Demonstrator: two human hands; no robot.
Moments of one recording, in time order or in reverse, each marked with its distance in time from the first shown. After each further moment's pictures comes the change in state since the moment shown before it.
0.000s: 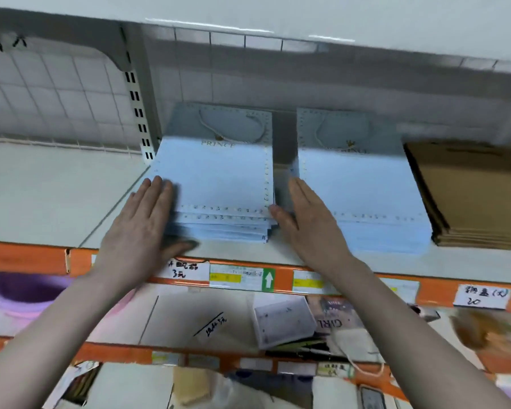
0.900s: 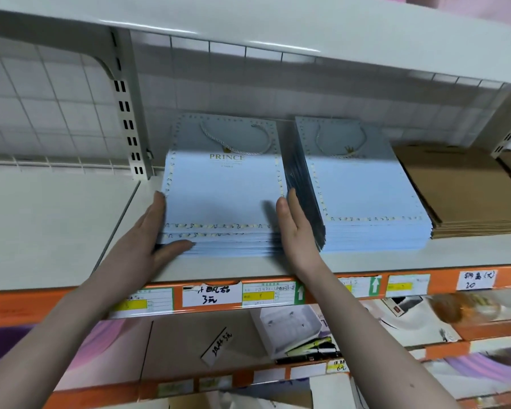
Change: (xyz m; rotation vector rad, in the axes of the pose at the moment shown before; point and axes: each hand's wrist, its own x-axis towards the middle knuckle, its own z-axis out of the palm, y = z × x) left_hand 0.017 -0.059 0.022 -0.741 -0.095 -0.021; right_hand 0.016 -0.050 0.051 0.701 0.179 0.321
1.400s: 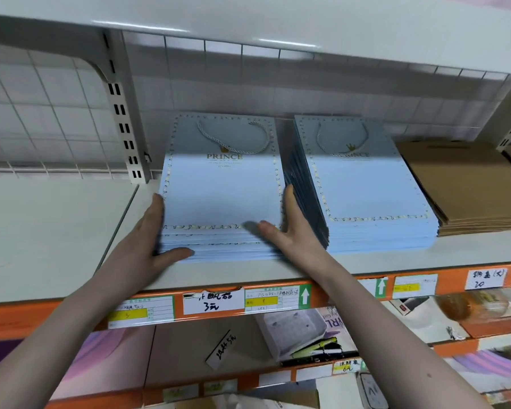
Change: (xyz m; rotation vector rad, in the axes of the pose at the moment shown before) left_hand 0.012 -0.013 0.002 0.068 -0.032 0.007; right_hand 0.008 0.001 -0.009 0.018 -0.249 -0.087
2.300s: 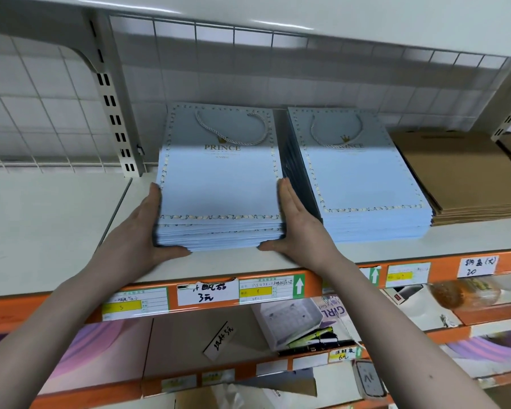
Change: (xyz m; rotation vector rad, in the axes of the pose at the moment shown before) left_hand 0.006 0.003 0.000 0.112 -0.013 0.008; right_hand -0.004 0.008 -0.016 -0.801 0.007 -0.063
